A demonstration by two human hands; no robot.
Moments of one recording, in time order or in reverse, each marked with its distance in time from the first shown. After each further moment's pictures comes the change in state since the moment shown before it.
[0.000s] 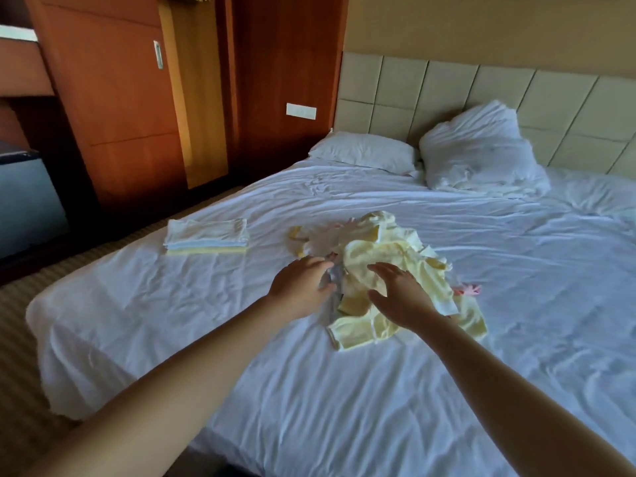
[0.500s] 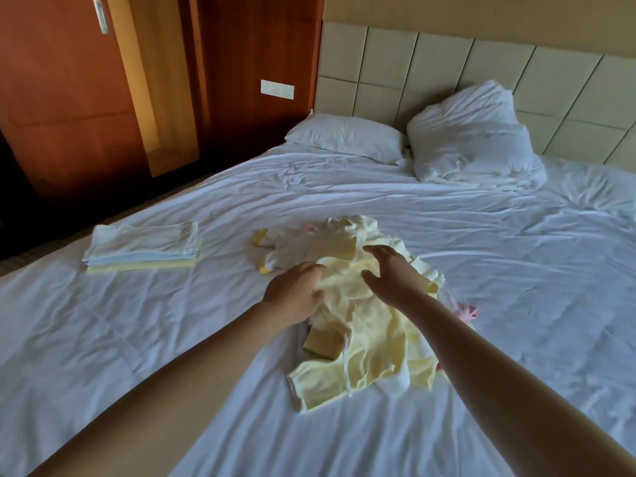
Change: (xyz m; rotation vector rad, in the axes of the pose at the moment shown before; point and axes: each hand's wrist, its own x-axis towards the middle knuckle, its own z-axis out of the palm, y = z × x) left_hand 0.149 -0.008 0.078 -0.034 -0.046 -0.018; right_hand 0.144 0.103 0.010 0.000 0.059 0.106
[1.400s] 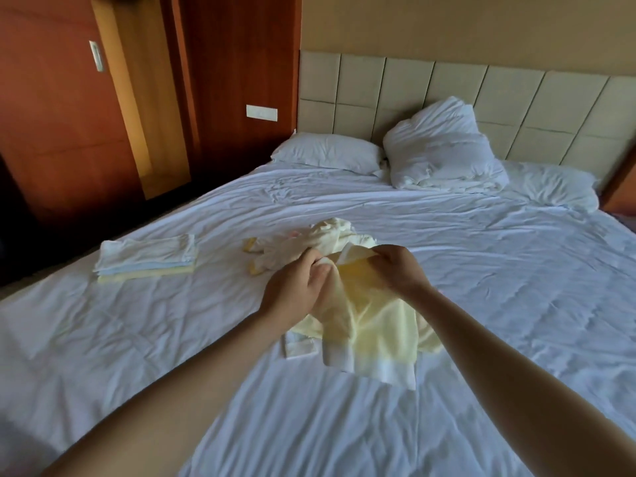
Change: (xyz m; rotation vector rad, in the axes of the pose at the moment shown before) left_hand -0.078 0.083 -0.037 -0.343 0.334 0.034; right_hand -0.089 -0.006 -0.077 0.353 0.107 0.101
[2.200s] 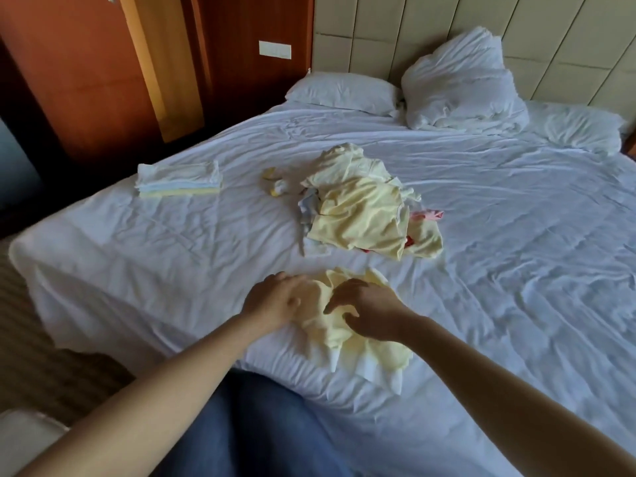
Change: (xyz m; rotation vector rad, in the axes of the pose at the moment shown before) left_hand -0.202 -0.050 0.007 0.340 -0.431 -0.148; right_hand -0.225 0.020 0.070 -0.284 -0.463 -0.498
